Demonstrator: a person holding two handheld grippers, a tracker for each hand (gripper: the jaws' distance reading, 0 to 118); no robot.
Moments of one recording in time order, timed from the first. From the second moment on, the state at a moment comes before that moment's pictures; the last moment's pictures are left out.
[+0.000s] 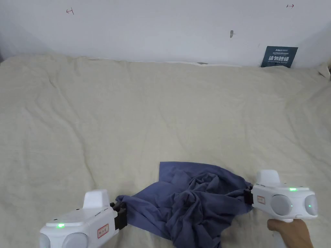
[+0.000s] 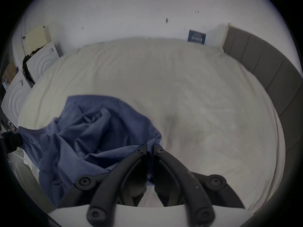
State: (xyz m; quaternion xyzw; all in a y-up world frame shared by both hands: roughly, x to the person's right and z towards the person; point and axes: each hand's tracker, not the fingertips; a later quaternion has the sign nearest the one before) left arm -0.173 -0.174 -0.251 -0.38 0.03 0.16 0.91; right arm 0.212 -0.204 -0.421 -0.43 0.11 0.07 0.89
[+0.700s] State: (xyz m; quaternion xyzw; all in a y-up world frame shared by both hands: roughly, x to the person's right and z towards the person) left arm -0.282 0.055 -0.380 -0.18 0.11 0.09 0.97; right arm 0.227 0.046 -0.475 -0.22 0.10 0.05 0.97
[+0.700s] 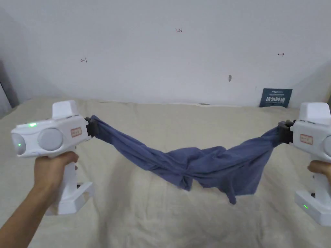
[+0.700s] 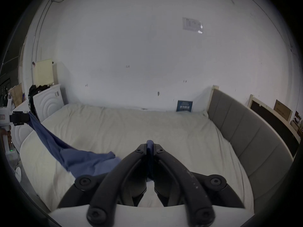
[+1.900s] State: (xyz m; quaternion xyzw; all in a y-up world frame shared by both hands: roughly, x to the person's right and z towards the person) left arm -0.334 -0.016 -0.488 -0.26 0.19 0.04 0.95; right arm 0.201 -0.015 -0.563 -0.24 0.07 0.00 0.97
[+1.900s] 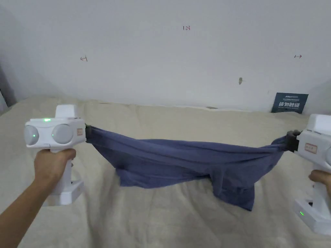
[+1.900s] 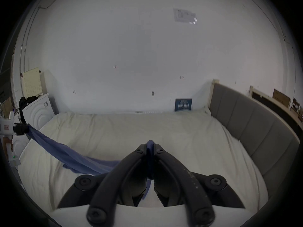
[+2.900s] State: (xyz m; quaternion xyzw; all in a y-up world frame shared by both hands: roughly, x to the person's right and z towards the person) left arm -0.305 -0.229 -0.152 -0.48 0.19 0.11 0.85; right arm 0.275 -0.225 -0.250 -0.47 0.02 -0.02 0.88
